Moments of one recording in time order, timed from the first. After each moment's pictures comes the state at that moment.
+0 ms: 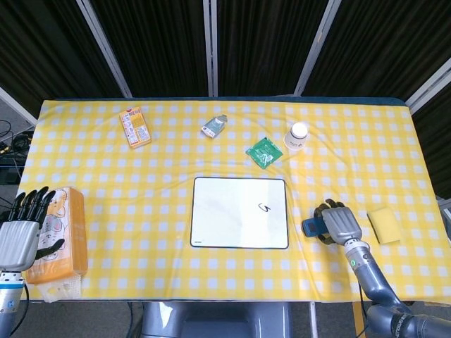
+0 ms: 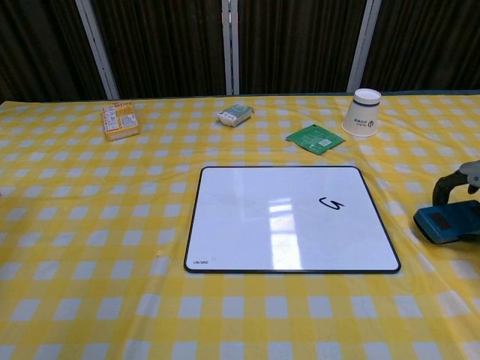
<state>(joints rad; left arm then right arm) -0.11 -1.23 -0.06 -1.57 1.51 1.50 0.16 0.50 -1.38 0.07 -1.48 -1.10 0.96 -0.34</state>
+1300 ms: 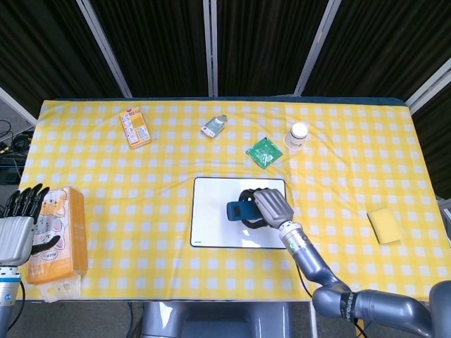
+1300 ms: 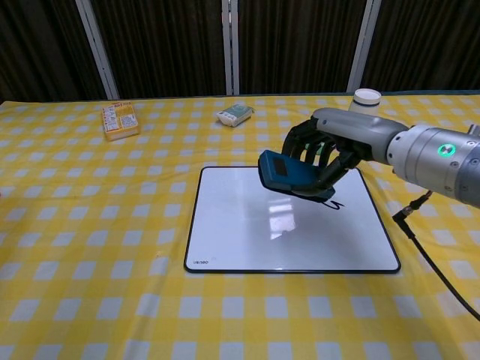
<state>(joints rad) -0.13 -1.23 -0.08 -1.53 1.44 1.45 0.11 0.72 -1.59 0.26 -1.58 -1.03 0.92 -0.23</state>
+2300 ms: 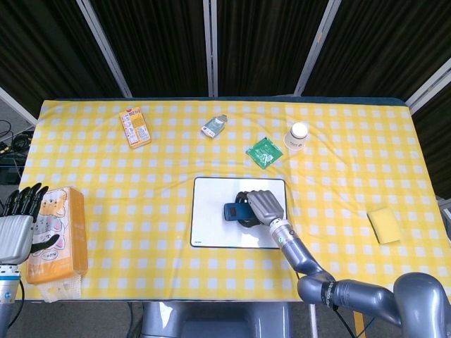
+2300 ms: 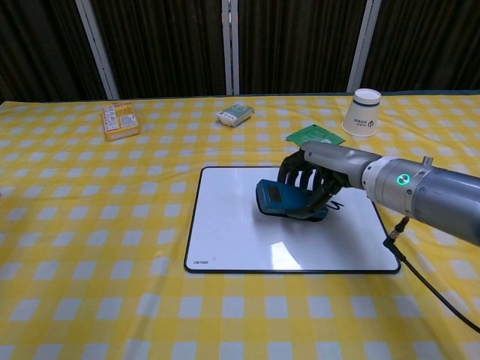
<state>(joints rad) -0.14 -1.24 -0.08 -1.51 1.43 1.44 0.11 0.79 -1.72 0.22 -1.32 -0.99 0.84 -0.19</state>
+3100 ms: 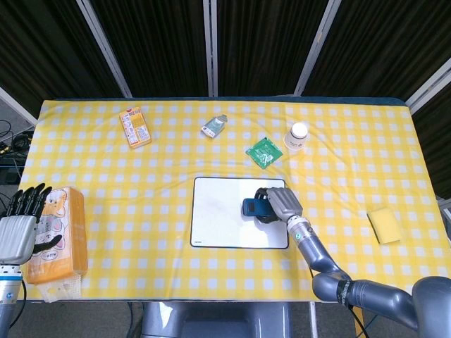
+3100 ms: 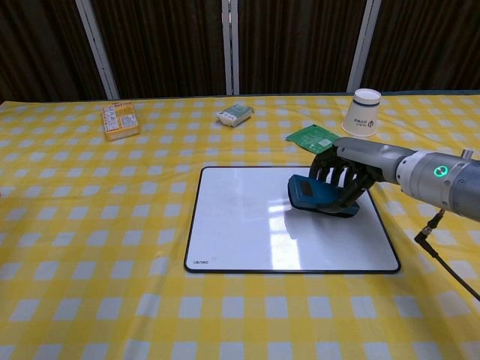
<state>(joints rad) -0.14 -1.24 -0.07 -1.52 1.44 1.44 0.11 0.75 -1.65 0.22 -1.35 -0.97 0.82 -0.16</state>
